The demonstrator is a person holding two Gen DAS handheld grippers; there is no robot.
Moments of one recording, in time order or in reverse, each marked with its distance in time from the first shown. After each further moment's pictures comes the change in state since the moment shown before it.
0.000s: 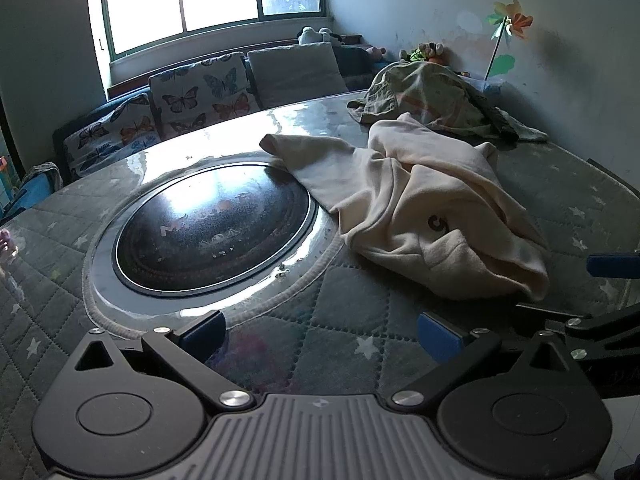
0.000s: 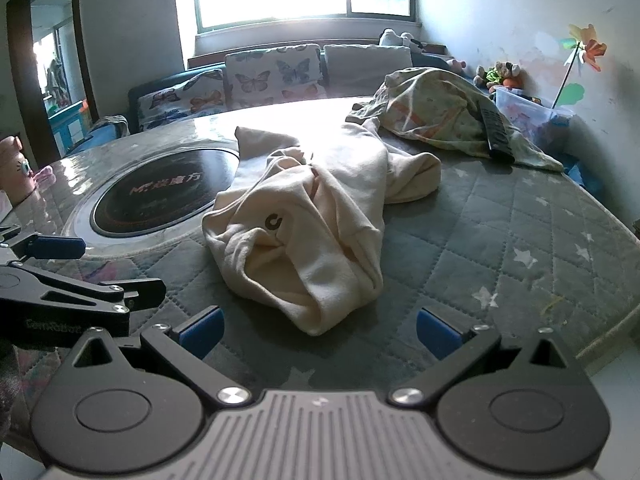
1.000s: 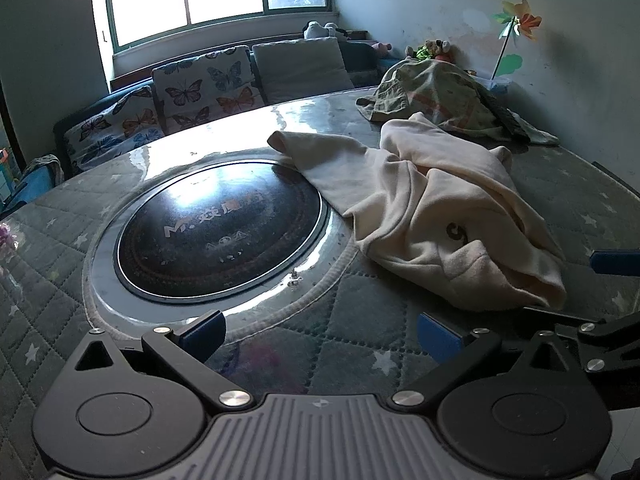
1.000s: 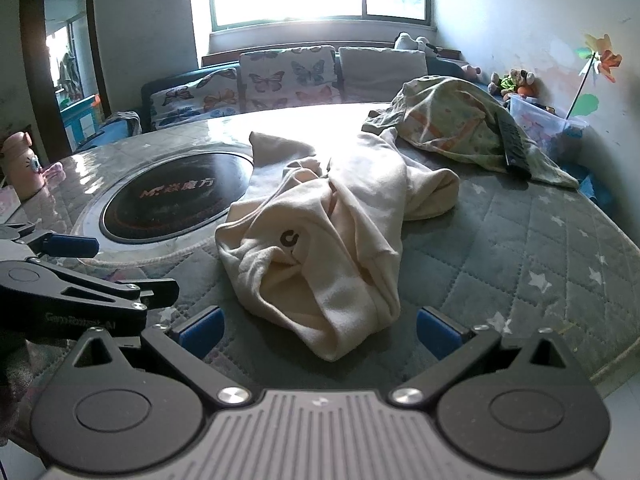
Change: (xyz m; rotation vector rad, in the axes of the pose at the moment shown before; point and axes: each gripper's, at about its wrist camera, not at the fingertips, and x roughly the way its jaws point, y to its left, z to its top) left arm 0.011 0.010 0.010 -0.012 0.018 -0.007; right arm 0.004 0.006 0.013 -0.035 -0.003 0.028
